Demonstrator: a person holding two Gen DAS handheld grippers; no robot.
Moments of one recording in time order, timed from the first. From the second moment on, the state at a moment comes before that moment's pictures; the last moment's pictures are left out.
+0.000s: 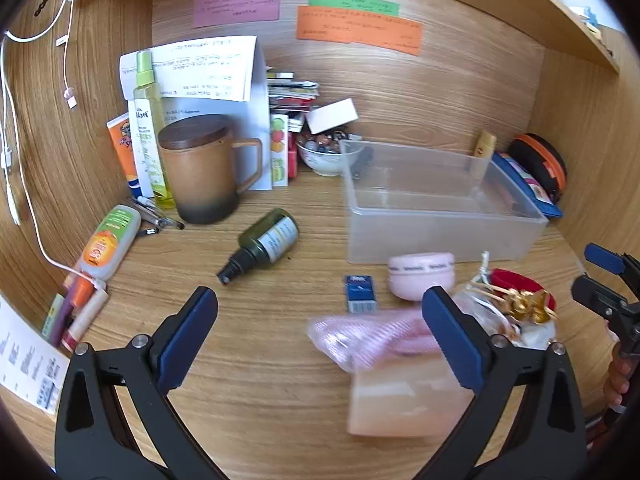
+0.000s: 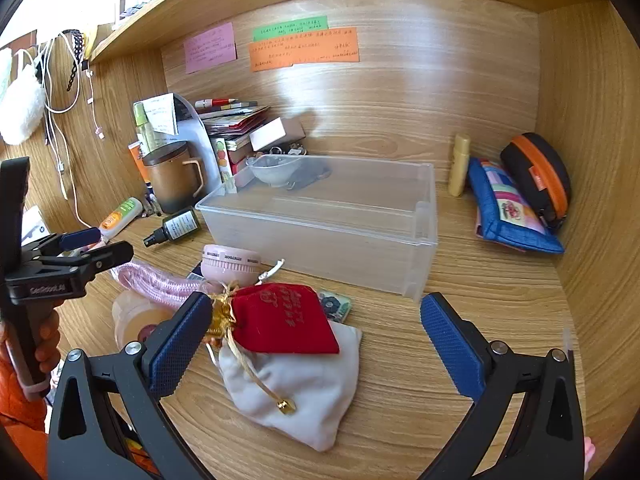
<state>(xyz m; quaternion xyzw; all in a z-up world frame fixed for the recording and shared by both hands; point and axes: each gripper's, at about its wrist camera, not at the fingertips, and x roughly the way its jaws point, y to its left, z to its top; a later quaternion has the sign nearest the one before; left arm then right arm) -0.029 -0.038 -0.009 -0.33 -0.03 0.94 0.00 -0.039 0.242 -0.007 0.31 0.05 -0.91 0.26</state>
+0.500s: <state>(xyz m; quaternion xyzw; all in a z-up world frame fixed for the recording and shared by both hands) -0.096 -0.084 -0.031 -0.40 0.00 0.92 -0.02 -0.058 0.225 -0.014 0.34 0.07 -0.90 0.27</state>
